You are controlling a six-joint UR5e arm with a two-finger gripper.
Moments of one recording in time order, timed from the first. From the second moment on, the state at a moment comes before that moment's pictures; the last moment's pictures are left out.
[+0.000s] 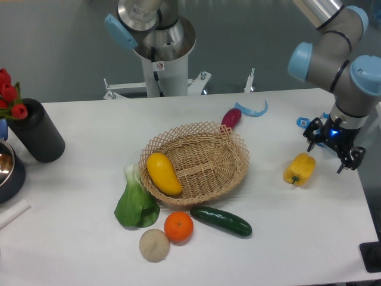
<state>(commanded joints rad) 2.93 -2.10 -1.51 -1.01 1.43 1.76</state>
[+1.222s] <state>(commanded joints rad) 2.95 -2.13 -1.59 -0.99 1.39 1.67</state>
